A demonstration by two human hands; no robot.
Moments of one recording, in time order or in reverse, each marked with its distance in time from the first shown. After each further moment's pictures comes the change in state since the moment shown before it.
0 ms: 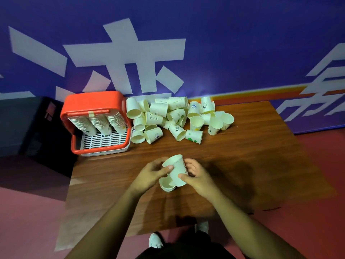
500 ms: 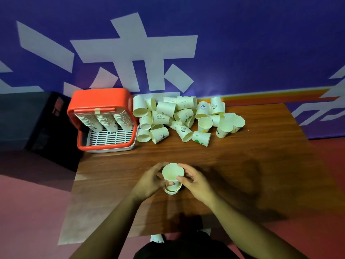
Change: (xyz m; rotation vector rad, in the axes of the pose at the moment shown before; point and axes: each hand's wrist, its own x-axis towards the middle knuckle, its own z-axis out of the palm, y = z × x) left_hand 0.011 -0.036 -0.015 0.315 0.043 0.069; right_hand 0.025 0.011 0.012 -0.150 -0.084 -0.025
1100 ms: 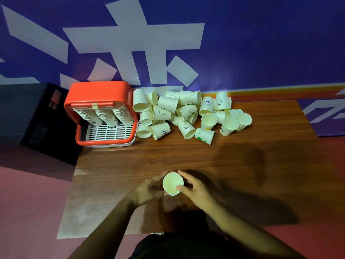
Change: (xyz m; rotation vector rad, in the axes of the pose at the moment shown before) left_hand -0.003 -0.047 0.004 0.026 -0.205 -0.191; right_hand 0.011 0.037 0.001 -0.137 -0.062 0.014
